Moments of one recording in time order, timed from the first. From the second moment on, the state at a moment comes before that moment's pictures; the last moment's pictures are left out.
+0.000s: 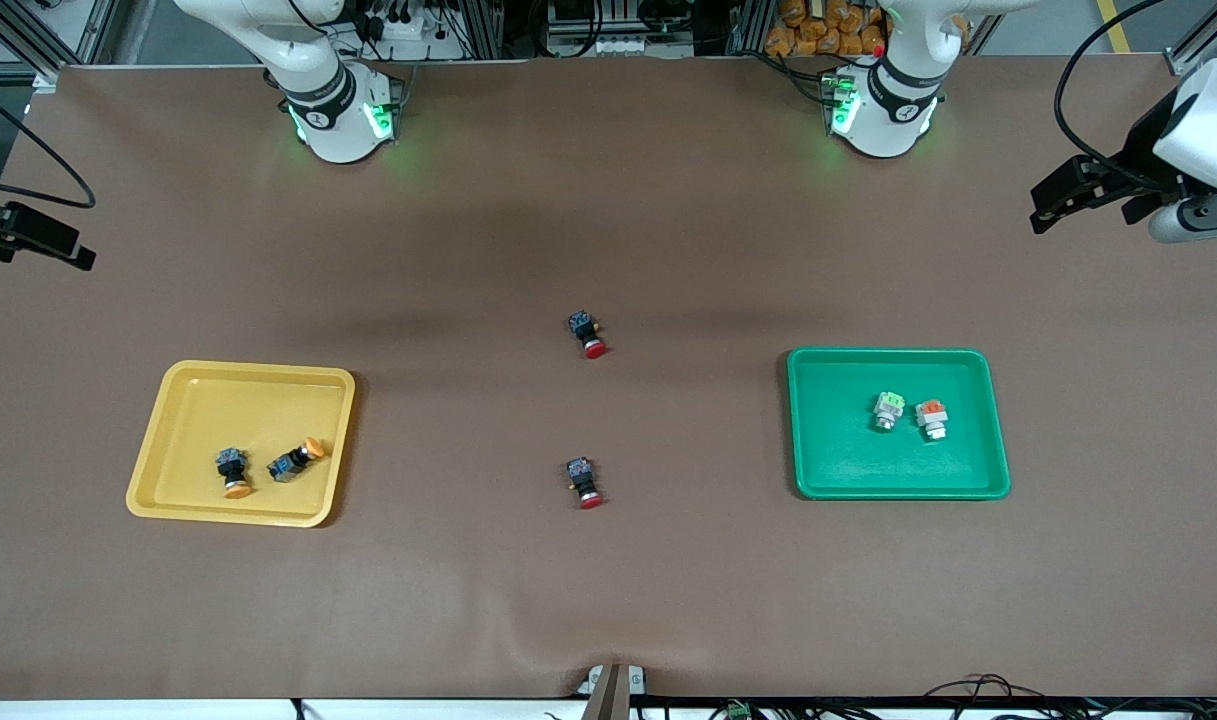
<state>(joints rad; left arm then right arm) -0.01 -0.10 -0.10 -1.62 0.01 1.51 -0.21 -0.06 -0.01 -0.08 -1.58 0.06 1.50 0.01</state>
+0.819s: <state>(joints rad) 0.05 -0.09 -0.09 -1.60 0.01 1.49 -0.12 -0.06 -0.01 -0.08 -1.58 0.06 1.50 0.01</state>
